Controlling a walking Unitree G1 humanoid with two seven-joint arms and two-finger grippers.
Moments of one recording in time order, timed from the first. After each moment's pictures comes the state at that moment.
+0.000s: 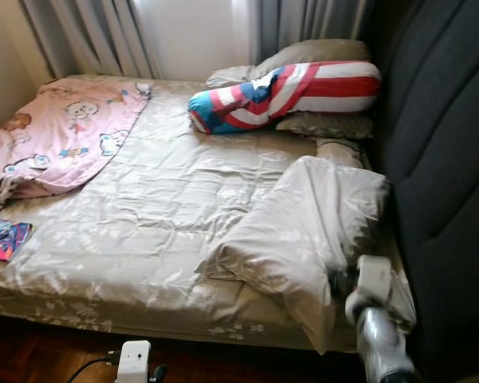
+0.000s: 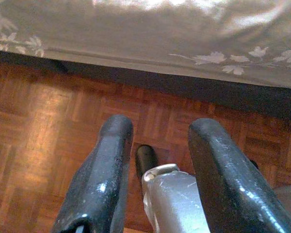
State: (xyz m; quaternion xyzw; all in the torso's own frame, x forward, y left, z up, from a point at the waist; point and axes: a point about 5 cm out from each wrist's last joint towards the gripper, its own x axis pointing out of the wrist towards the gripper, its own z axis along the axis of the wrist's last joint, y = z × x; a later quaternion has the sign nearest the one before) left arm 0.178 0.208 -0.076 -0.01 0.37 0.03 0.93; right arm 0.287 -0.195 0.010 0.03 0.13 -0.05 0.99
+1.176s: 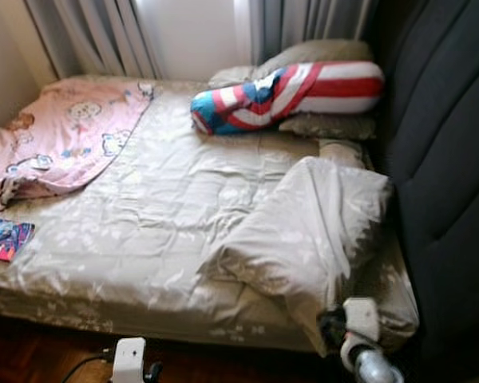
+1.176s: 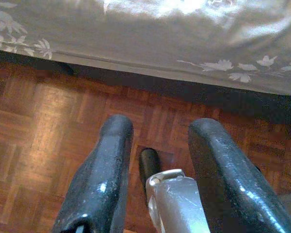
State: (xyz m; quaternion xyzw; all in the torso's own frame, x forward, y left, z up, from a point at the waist) left arm 0.182 0.215 -0.073 -0.01 0.37 0.04 0.93; right arm 0.220 -0.184 -0.058 -0.01 0.34 -0.01 0.94
